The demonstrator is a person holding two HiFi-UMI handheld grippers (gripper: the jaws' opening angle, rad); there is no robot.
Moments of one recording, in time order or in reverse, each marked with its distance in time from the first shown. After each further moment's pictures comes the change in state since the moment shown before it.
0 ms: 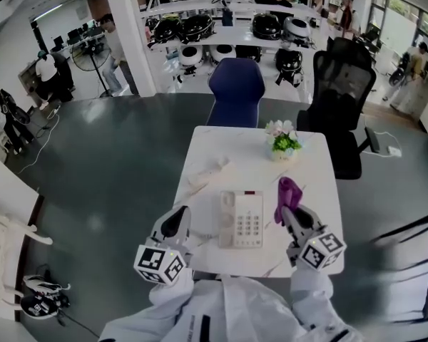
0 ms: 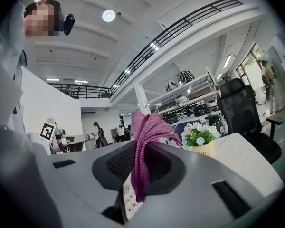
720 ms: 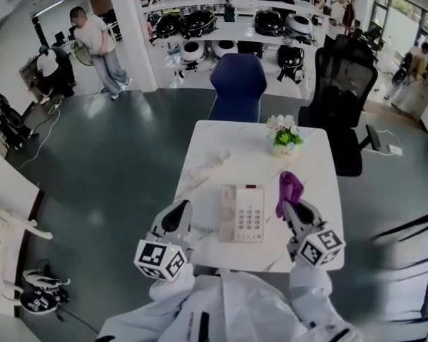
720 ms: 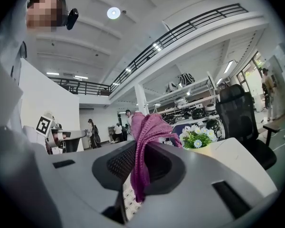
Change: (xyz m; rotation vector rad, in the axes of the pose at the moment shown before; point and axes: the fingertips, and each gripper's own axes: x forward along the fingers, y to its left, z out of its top) left arm -0.006 -0.006 0.005 0.021 -0.005 0.002; right arm -0.001 0.007 0.003 -0.059 -0.001 -0.023
